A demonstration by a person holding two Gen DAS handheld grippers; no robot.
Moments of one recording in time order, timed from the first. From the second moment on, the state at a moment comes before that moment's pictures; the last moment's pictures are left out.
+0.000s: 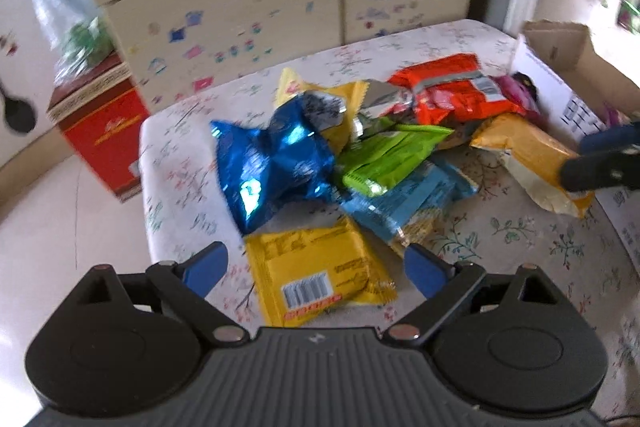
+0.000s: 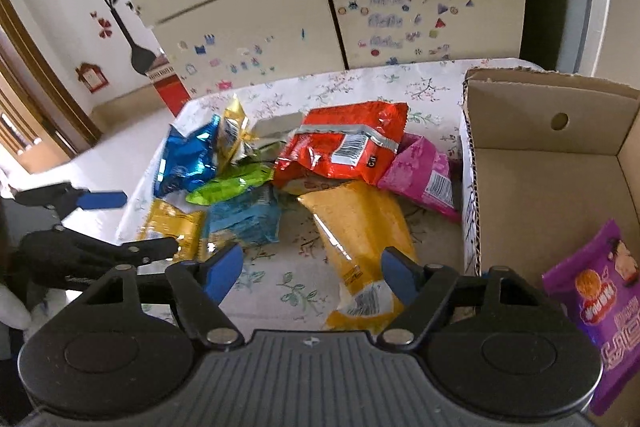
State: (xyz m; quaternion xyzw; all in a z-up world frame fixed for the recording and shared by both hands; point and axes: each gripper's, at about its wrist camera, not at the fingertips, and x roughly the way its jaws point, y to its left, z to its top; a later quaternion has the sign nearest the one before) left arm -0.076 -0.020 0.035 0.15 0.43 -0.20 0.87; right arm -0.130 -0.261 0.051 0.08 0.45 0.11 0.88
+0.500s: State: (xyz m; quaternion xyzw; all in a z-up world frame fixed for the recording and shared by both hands) left arm -0.063 -0.024 0.006 0.20 0.45 -0.29 0.82; right arm -0.105 -0.253 0.037 0.07 0.47 0.11 0.87
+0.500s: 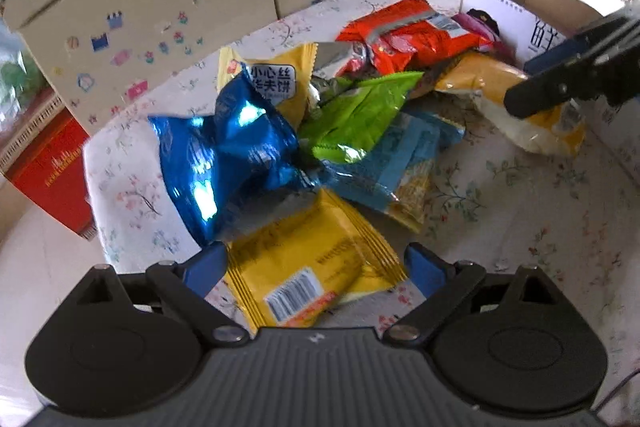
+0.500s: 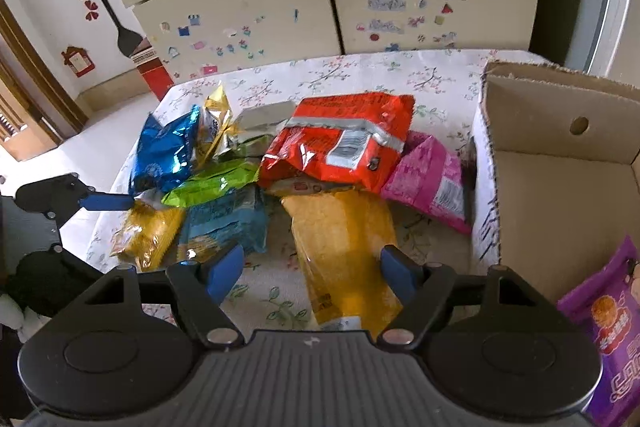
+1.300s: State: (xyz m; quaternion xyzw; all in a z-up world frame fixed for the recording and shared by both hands) left arm -0.069 -0.038 0.009 0.21 0.46 -0.30 0.80; right arm -0.098 -0.234 0.015 0.15 0.54 0.06 0.83
